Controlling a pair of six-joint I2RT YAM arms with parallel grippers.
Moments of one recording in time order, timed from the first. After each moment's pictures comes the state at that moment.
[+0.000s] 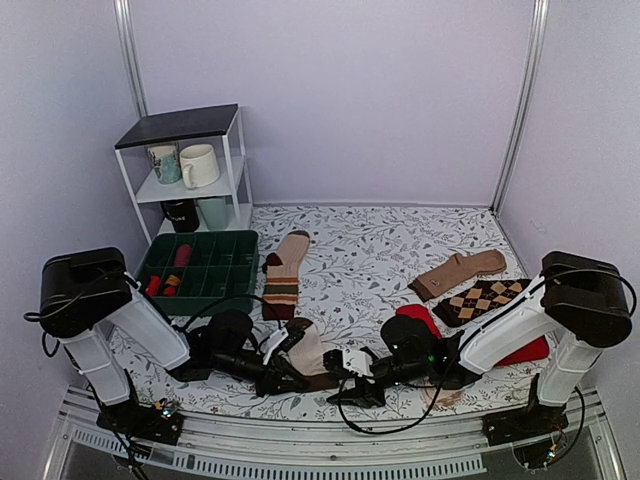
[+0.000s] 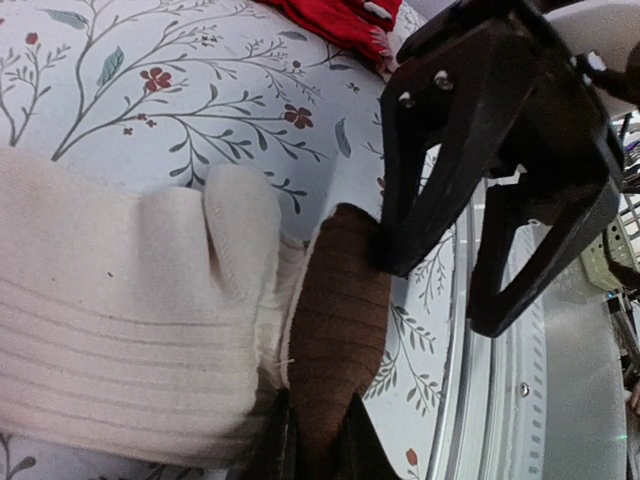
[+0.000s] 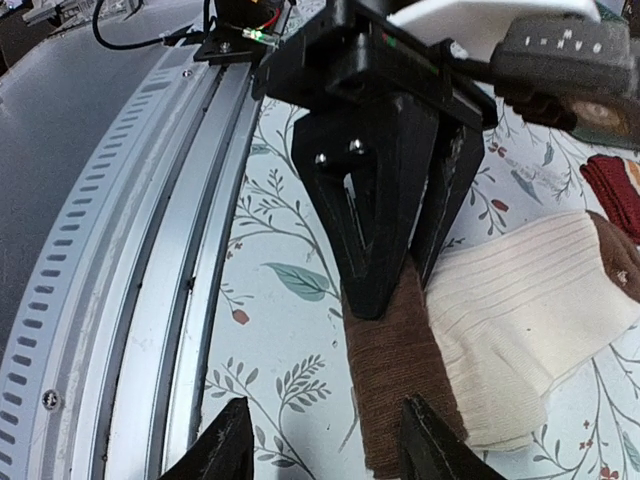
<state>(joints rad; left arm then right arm) -0.99 1.75 0.36 0.77 0.52 -0.35 1.18 1.73 0.57 0.63 -0.37 -0.21</state>
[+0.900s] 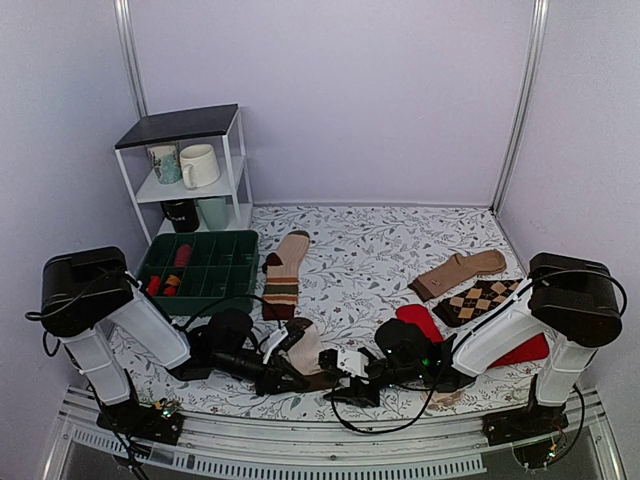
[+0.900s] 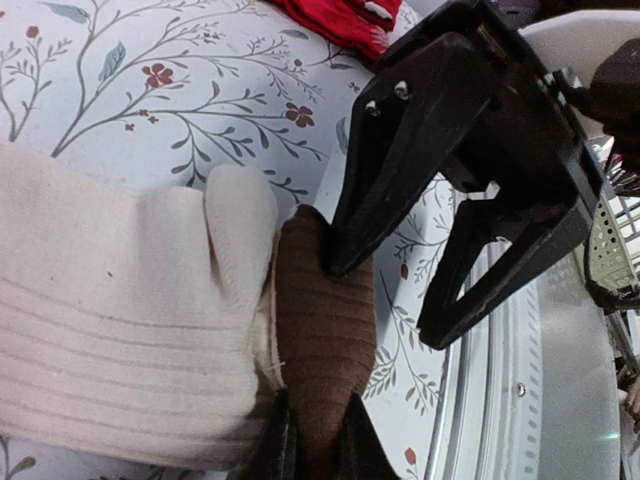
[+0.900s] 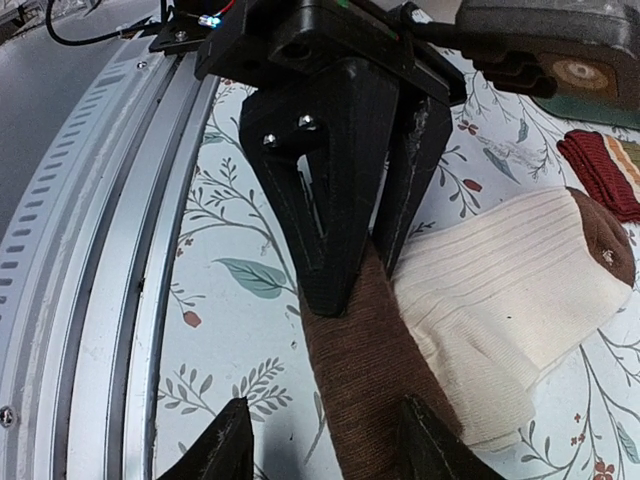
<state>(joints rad) -0.98 1.75 0.36 0.77 0.54 -0.35 1.19 1.80 0.59 0.65 -0.26 -0.18</state>
